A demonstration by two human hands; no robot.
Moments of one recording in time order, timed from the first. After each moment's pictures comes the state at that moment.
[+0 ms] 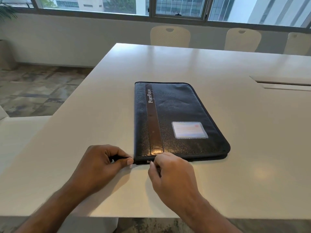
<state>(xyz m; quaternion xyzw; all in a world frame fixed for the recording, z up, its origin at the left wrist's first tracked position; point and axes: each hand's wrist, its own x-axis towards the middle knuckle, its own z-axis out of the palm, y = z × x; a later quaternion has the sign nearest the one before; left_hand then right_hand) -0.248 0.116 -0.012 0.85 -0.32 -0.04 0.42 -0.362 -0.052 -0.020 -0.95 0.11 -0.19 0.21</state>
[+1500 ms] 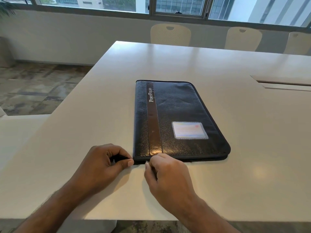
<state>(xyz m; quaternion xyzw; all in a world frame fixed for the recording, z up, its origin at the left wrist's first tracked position) -0.243 0.113 -0.019 0.84 -0.34 -0.05 0.41 -0.355 -0.048 -0.022 -0.95 0.07 -0.20 0.23</state>
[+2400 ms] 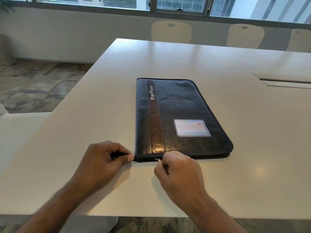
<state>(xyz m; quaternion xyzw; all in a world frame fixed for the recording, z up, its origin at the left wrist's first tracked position) -0.246 0.113 -0.020 0.85 -0.31 -0.02 0.43 -0.366 -0.062 -0.022 -0.94 0.11 -0.20 0.24</state>
